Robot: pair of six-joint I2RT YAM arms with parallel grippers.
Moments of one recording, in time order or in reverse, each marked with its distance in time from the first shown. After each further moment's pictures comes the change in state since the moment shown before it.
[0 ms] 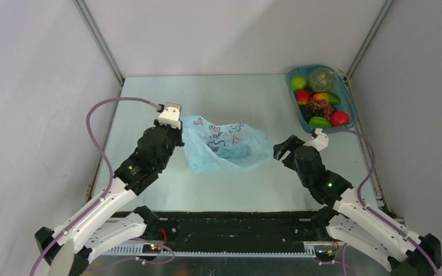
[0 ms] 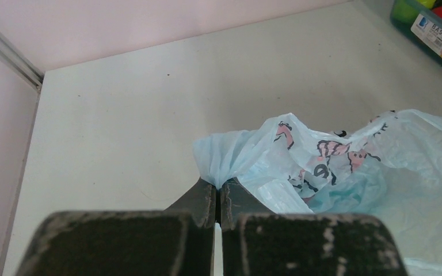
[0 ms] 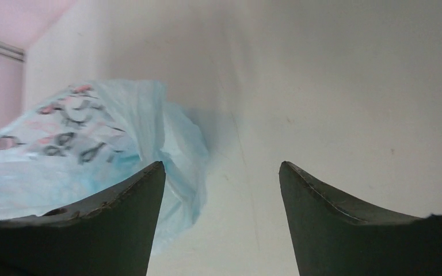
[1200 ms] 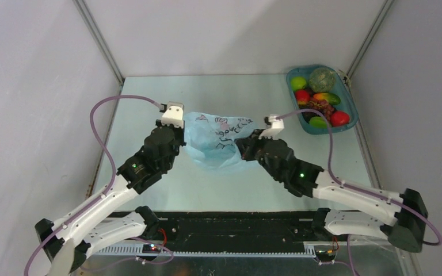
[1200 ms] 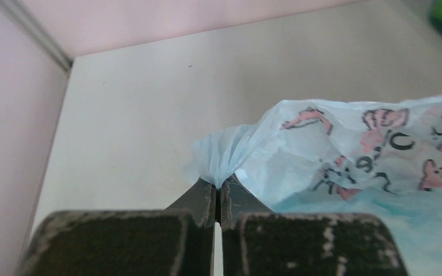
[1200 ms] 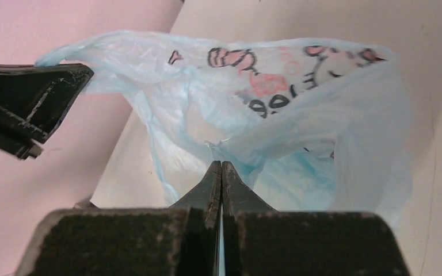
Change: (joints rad) left arm -0.108 0.038 0.047 -0.046 -0.176 -0.033; right arm 0.364 0.367 0.339 0.307 -0.035 -0.223
